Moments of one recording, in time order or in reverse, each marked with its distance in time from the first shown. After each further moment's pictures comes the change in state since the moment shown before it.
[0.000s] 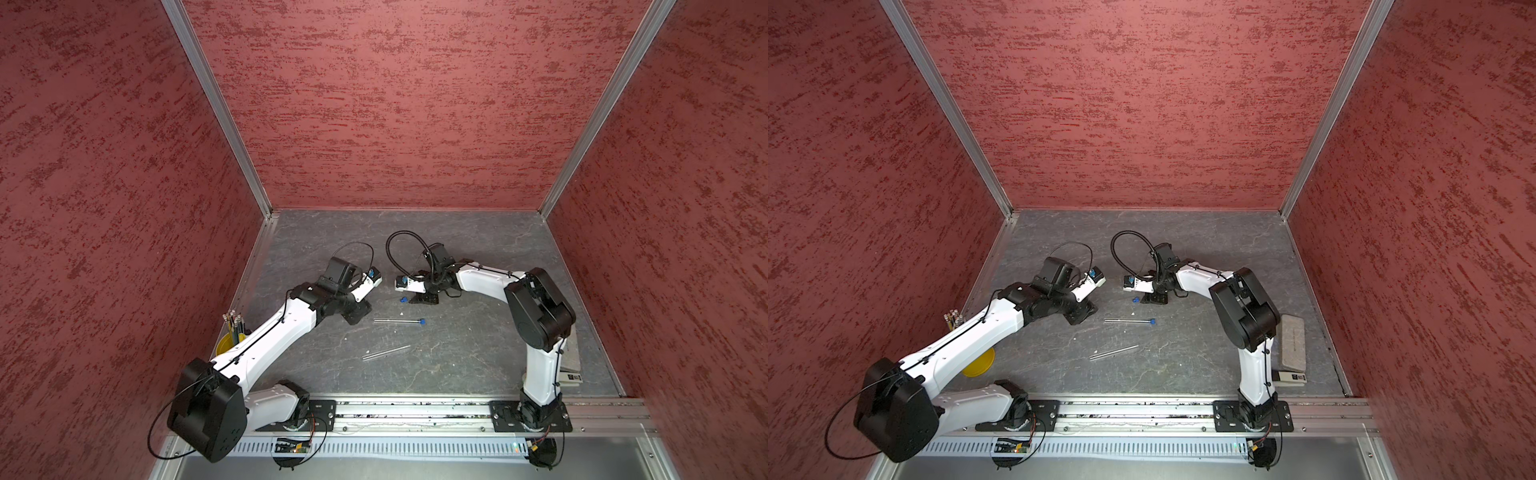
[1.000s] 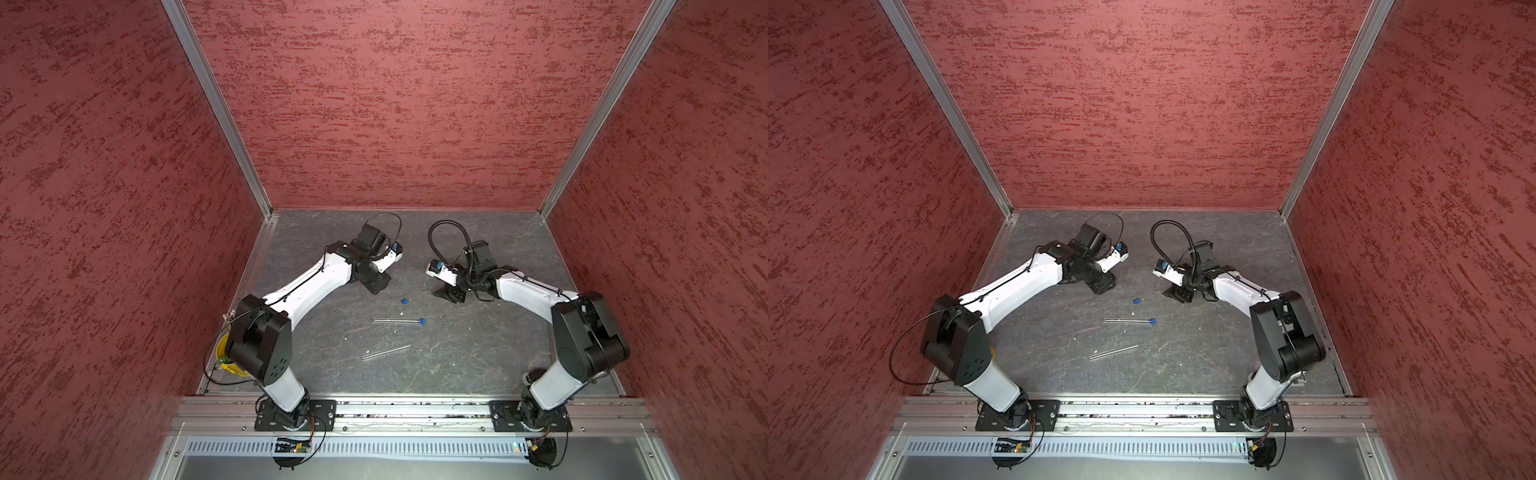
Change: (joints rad) left arm -0.034 0.380 0.414 -0.180 -0.077 -0.026; right arm -0.172 -0.303 -0.260 0.112 -0.062 0.184
